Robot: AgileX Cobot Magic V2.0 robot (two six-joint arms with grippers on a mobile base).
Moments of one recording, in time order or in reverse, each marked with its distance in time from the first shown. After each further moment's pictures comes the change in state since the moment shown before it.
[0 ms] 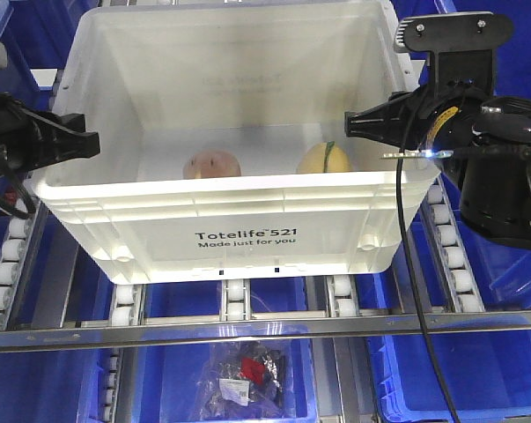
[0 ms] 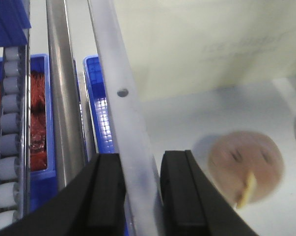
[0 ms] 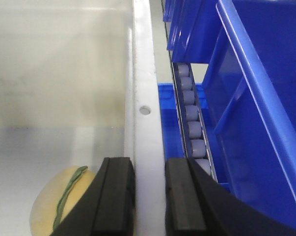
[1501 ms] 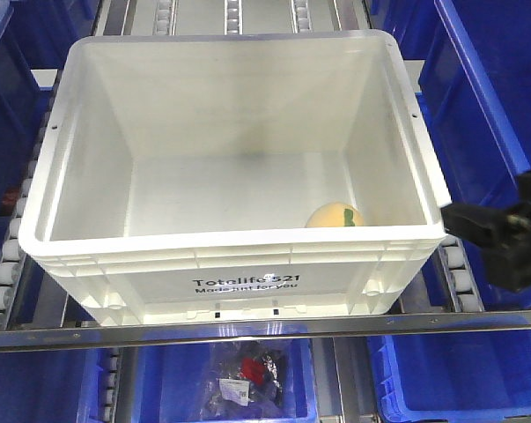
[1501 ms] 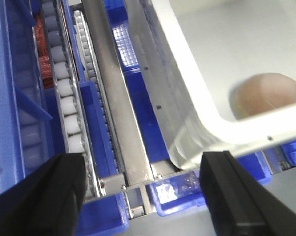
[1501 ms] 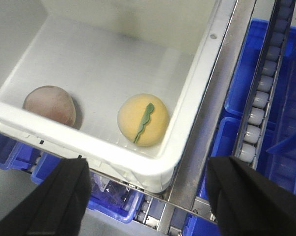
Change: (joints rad) left arm -0.003 -0.585 -0.009 0.001 0.842 0.093; right arm 0.007 -0.608 0.003 1.144 0.342 -1.265
